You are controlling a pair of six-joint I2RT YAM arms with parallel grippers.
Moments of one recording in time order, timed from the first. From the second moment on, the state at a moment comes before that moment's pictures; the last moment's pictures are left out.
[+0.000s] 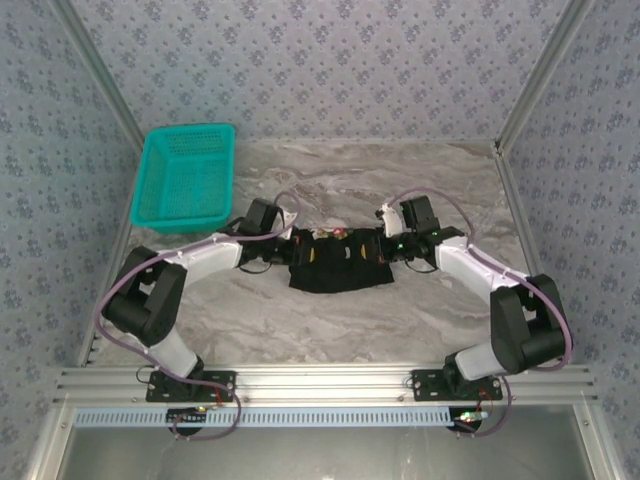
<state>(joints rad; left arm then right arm) -0.53 1.64 0.92 -0.15 0.57 -0.44 0.33 1.44 0.85 -0.34 -0.53 0.21</state>
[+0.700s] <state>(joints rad) -0.42 1.95 1.13 -0.09 0.36 -0.45 0.22 1.90 1.20 -0.40 -0.31 0.22</state>
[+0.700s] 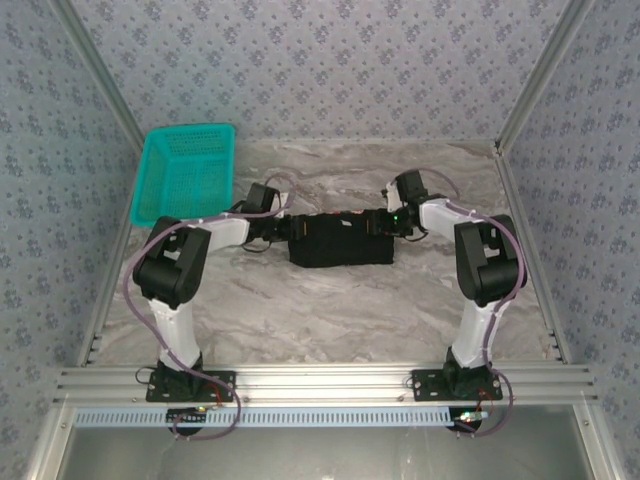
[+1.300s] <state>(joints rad) -0.50 1.69 1.15 -0.24 0.22 -0.45 0.35 1.62 1.20 -0.50 -0.19 0.21</state>
